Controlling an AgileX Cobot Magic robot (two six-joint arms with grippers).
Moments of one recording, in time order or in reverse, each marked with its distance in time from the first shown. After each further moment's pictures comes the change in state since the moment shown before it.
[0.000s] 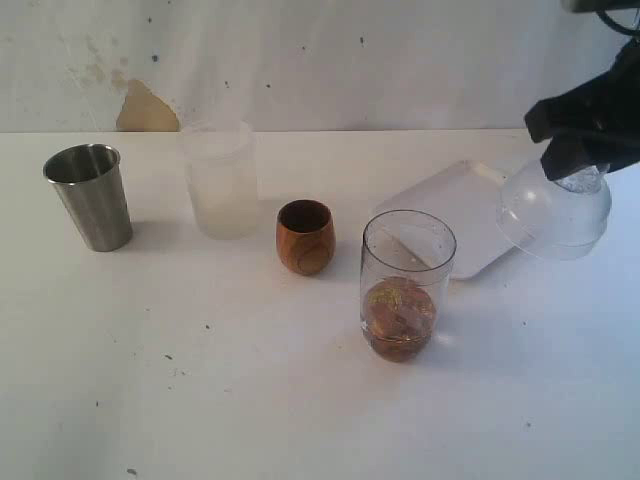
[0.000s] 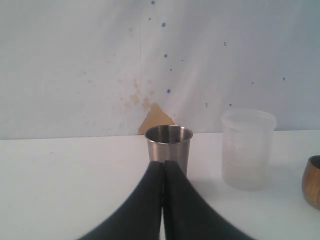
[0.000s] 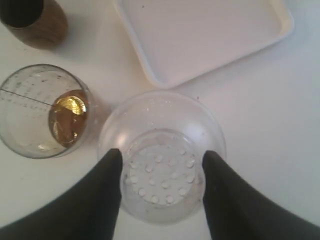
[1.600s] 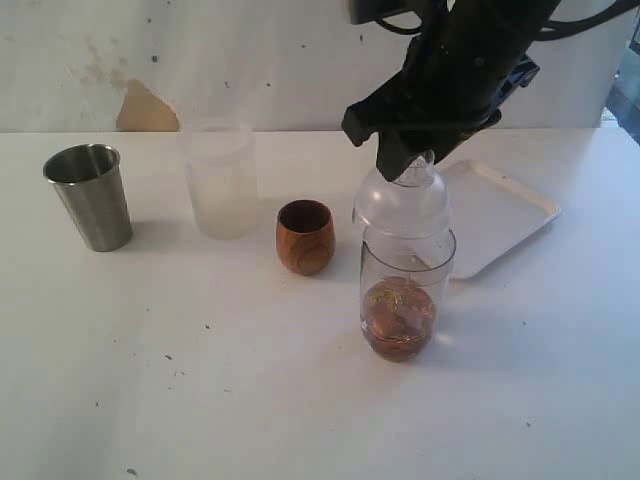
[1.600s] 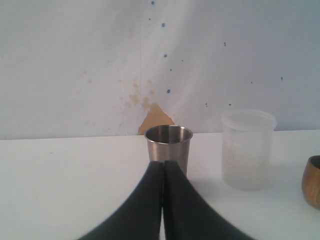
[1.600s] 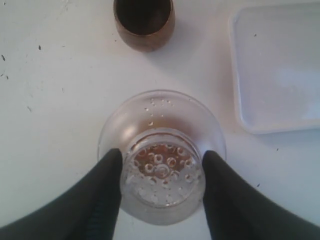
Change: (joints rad) left arm 0.000 0.000 0.000 0.000 0.000 0.000; right arm 0.313 0.331 -0.356 -0.029 0.148 0.020
